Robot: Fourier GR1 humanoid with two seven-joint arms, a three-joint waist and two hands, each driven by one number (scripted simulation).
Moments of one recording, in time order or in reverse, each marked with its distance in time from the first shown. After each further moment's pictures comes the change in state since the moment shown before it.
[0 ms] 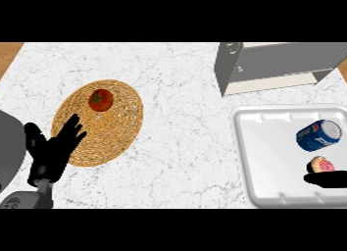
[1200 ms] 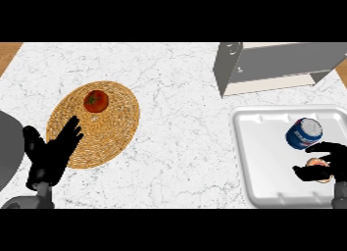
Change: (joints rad) left arm 0.035 -0.071 0.085 -0.048 -0.100 -0.063 0.036; right arm -0.100 0.131 -0.041 0.293 0.108 0.084 -0.309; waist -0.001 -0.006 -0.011
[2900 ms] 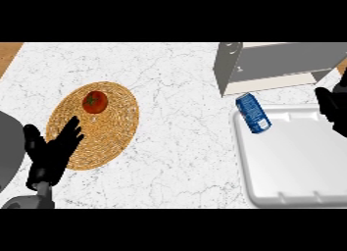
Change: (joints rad) left arm -0.001 -0.026 0.031 -0.010 -0.029 -0.018 0.041; right arm -0.551 -0.116 -0.107 -0.626 -0.357 0.493 -0.034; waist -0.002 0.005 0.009
